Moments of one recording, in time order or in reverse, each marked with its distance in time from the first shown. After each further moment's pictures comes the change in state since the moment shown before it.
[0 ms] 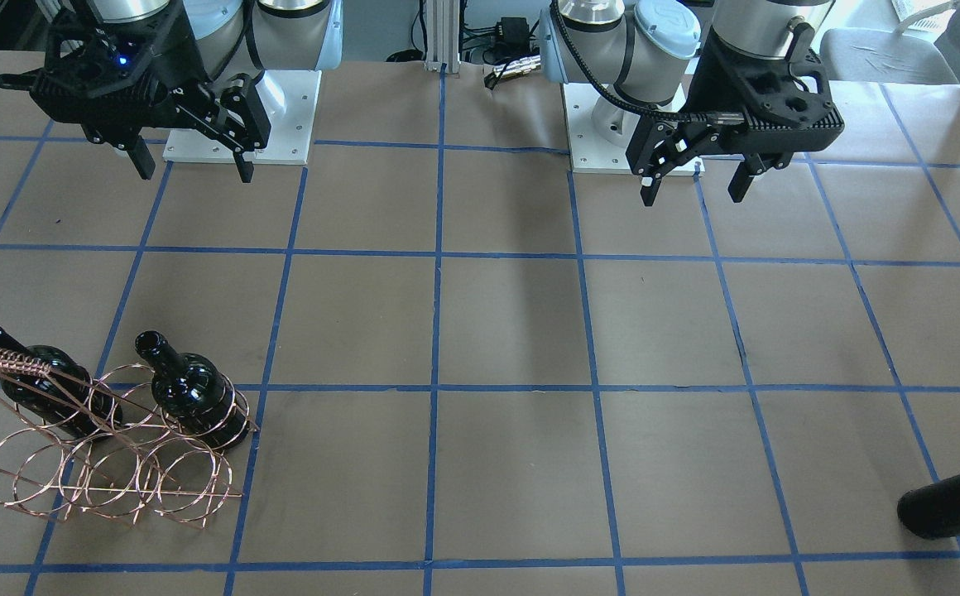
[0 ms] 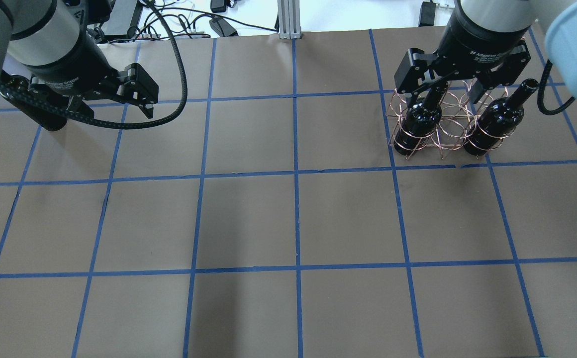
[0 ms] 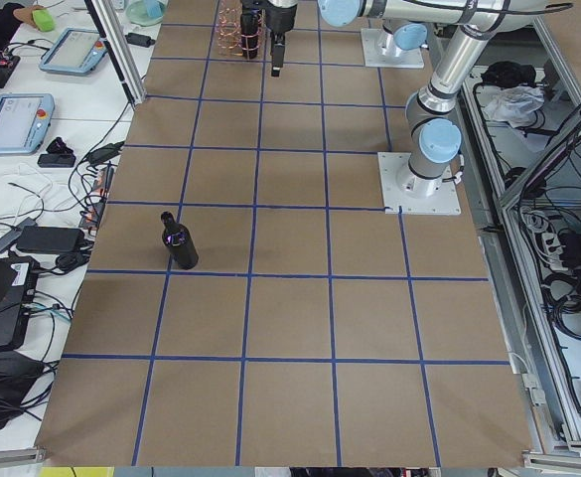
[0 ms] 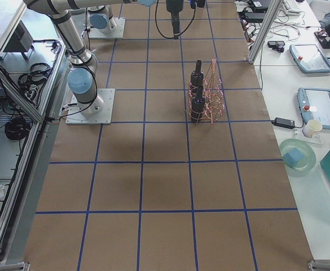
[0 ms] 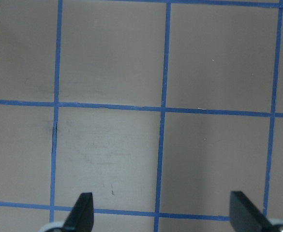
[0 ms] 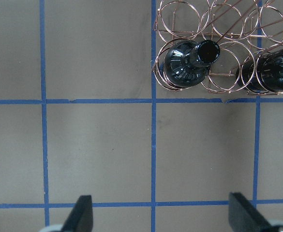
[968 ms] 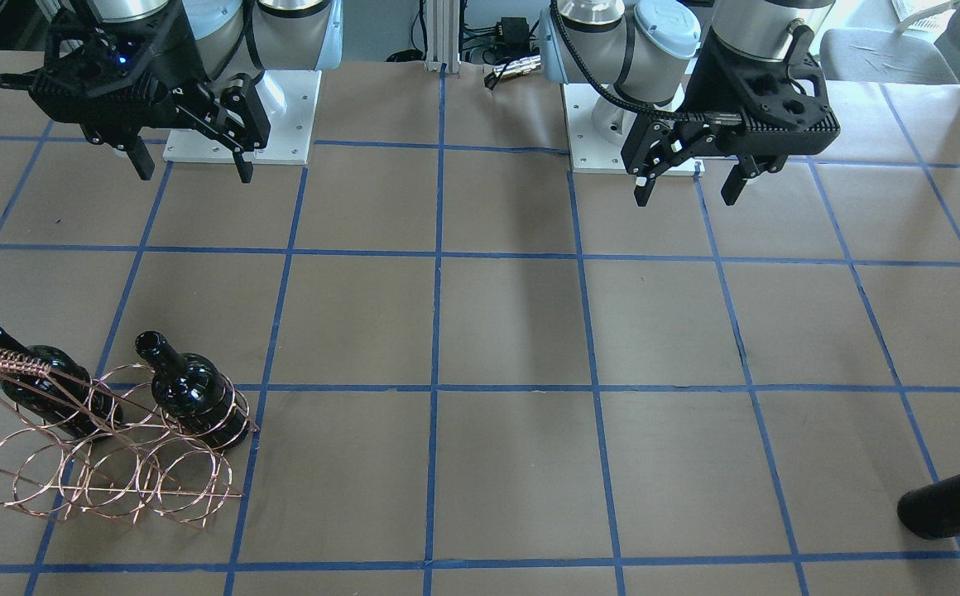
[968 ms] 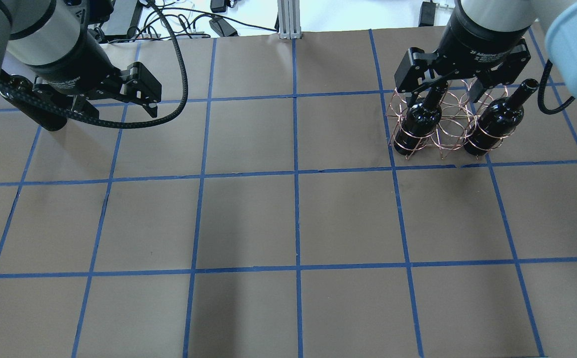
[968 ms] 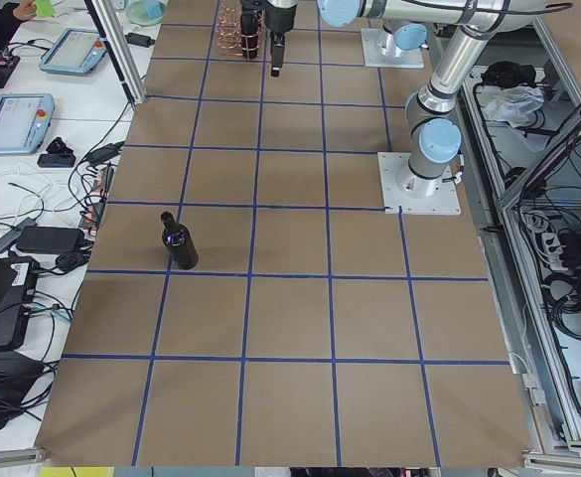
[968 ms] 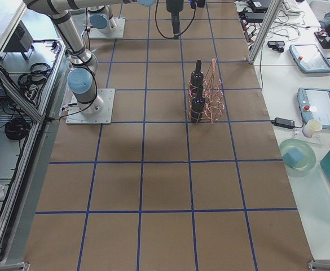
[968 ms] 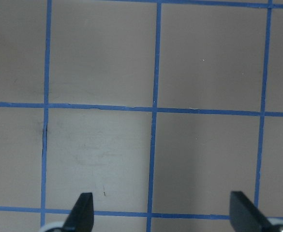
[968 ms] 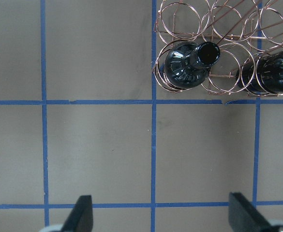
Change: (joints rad) left arm 0.007 -0.005 0.000 0.001 -0.042 0.013; right arm 0.000 0.000 0.000 -0.004 0.000 -0.006
